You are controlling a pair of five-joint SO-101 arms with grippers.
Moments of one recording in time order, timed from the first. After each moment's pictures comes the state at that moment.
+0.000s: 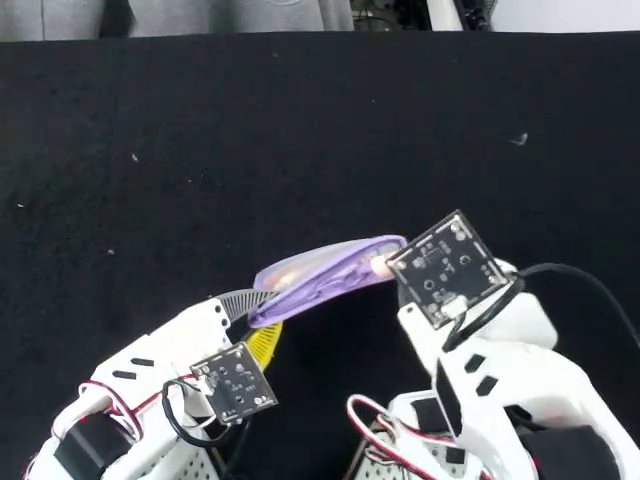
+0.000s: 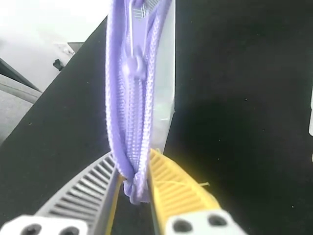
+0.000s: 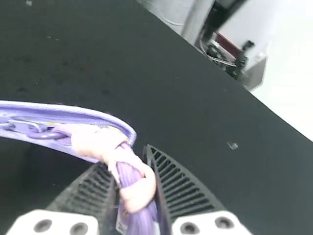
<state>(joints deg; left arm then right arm) 35.8 -104.7 68.2 70.5 -30.5 -5.0 -66.2 11.3 96.6 28.7</state>
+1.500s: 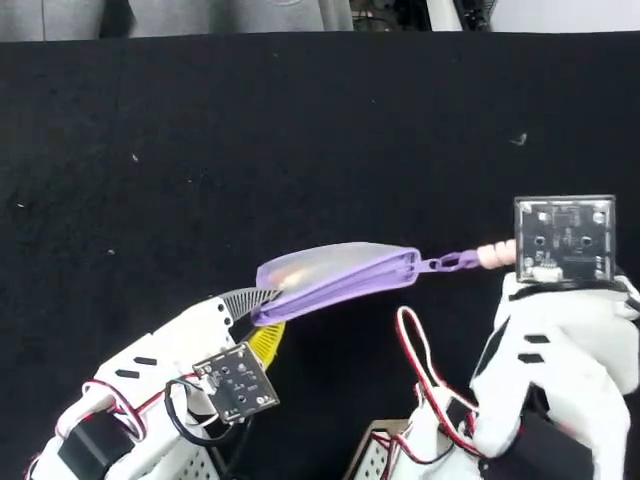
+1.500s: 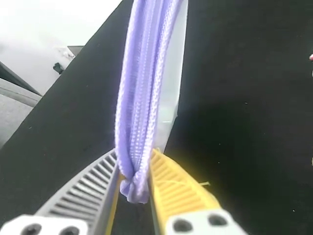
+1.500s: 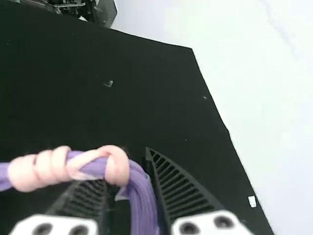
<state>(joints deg) 34.8 -104.9 68.8 69.0 -30.6 36.5 -66.0 11.2 89.2 31.5</state>
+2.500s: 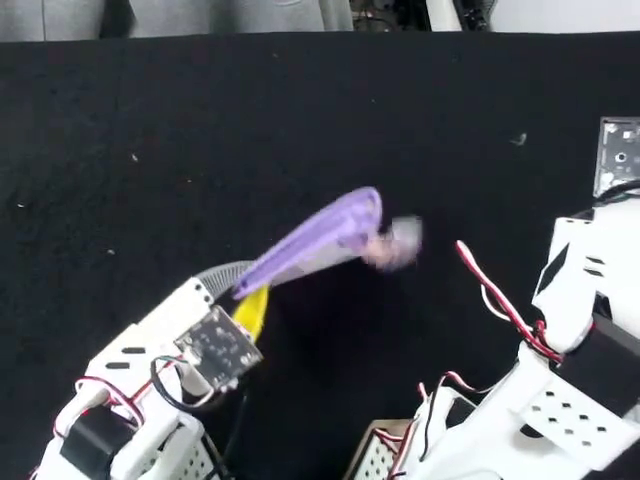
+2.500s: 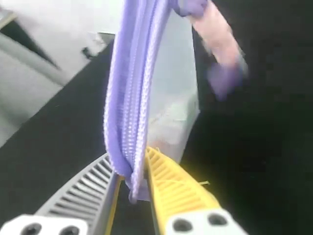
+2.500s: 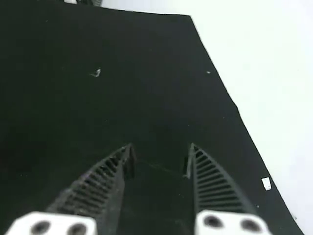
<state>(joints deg) 26.2 -104.9 70.7 63.0 -26.7 37.6 -51.1 11.2 80.6 26.6</state>
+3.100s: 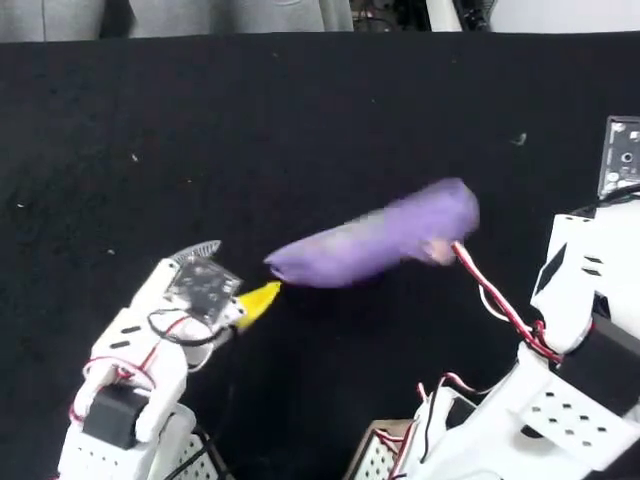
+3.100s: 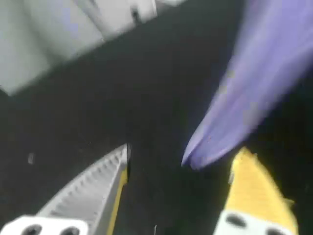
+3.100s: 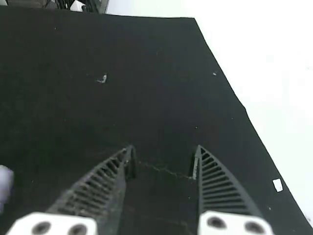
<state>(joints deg) 12.4 -104.5 79.2 53.5 -19.2 37.2 -51.1 11.1 80.6 23.8</state>
